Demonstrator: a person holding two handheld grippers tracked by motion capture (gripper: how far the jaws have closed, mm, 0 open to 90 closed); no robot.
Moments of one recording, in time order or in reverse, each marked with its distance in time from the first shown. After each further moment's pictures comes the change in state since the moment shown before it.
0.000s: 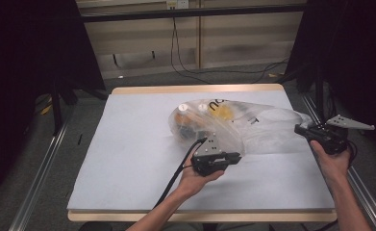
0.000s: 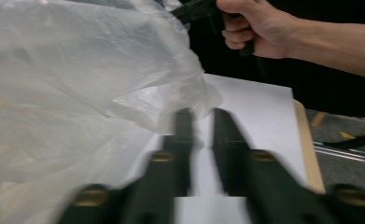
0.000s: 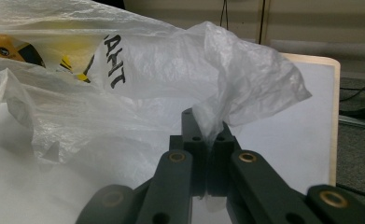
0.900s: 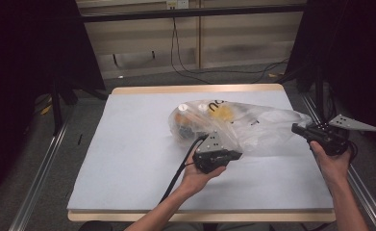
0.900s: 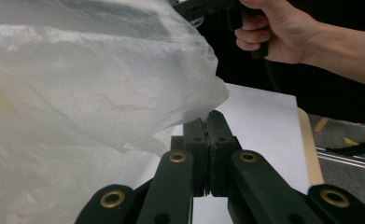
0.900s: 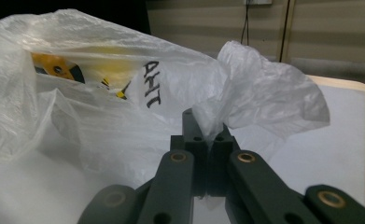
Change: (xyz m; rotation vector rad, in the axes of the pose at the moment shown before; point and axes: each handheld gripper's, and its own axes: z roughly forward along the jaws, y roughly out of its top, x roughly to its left) left arm 0.002 0.009 0.001 -0.007 -0.002 -0.012; right arm 0.020 0.012 -0.011 -0.068 0.083 -0.028
